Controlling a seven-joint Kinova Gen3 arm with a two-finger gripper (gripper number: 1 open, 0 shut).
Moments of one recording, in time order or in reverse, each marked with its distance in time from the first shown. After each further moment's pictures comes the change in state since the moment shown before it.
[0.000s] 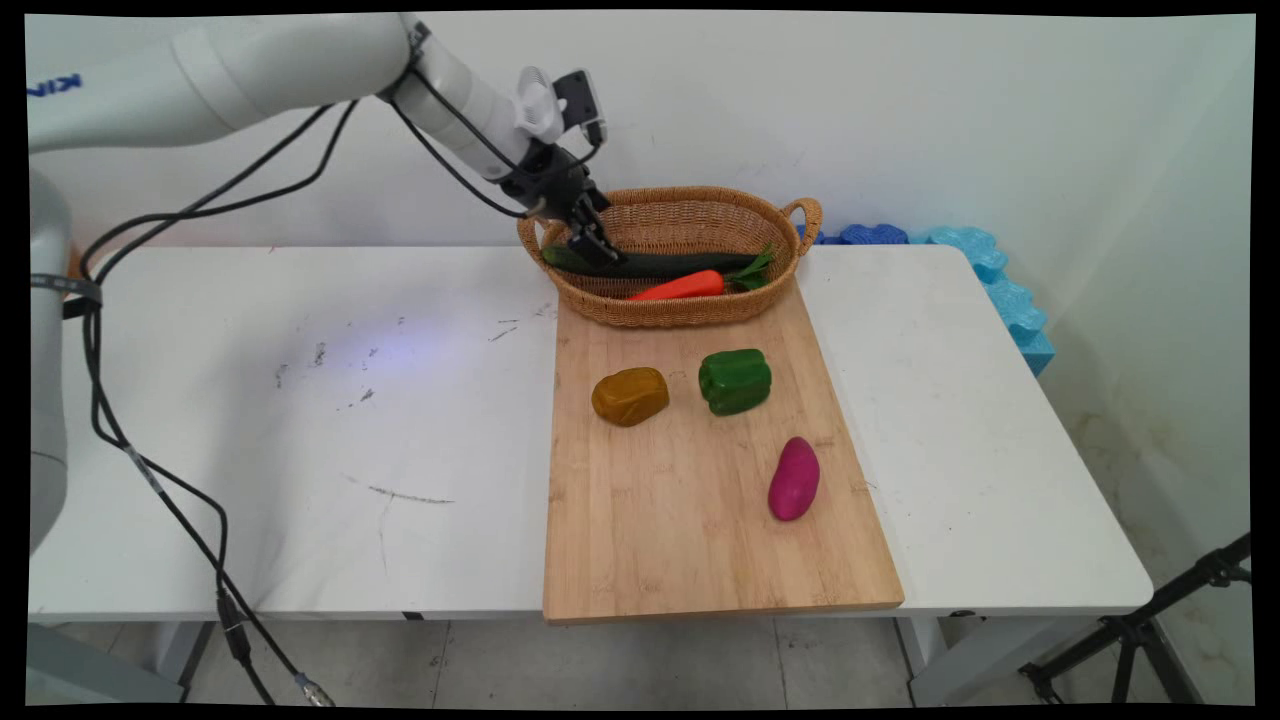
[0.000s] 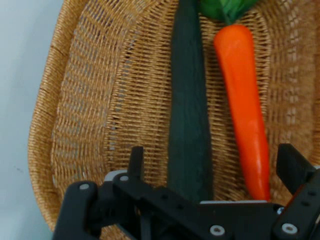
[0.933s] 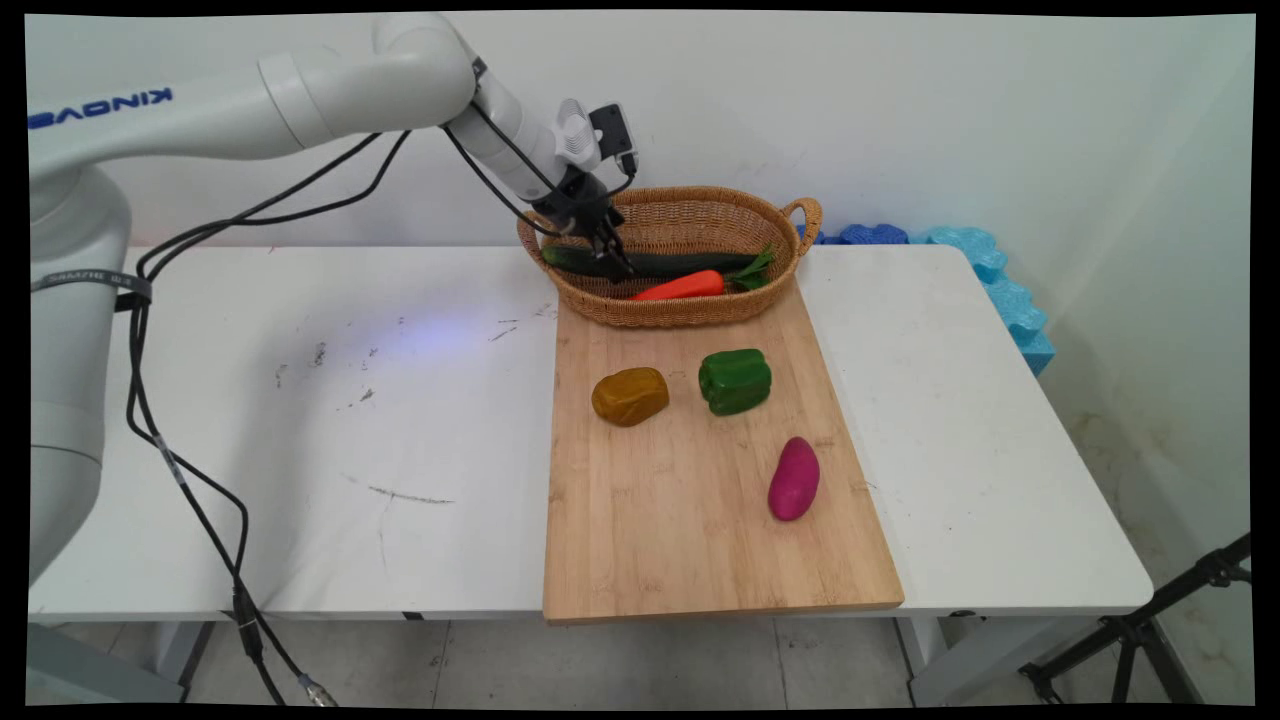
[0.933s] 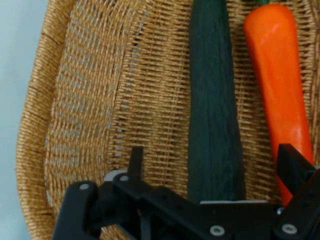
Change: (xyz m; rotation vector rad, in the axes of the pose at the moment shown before) arm 0.006 -0.006 0.056 0.025 -0.064 0.010
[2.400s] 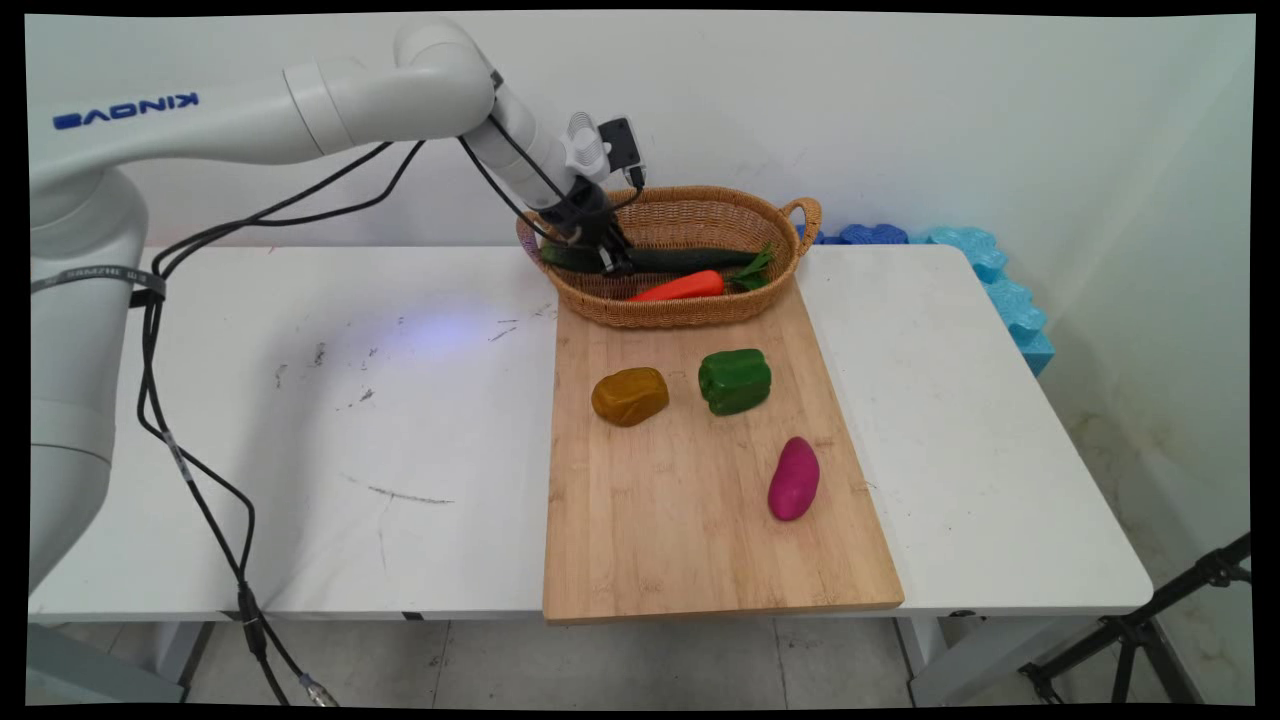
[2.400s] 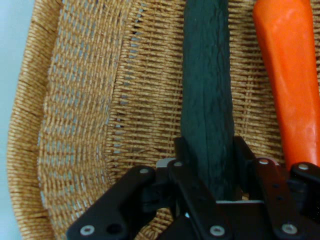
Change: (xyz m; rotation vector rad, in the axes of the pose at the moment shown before) arm 0.002 0.002 0.015 0.010 -0.036 0.001
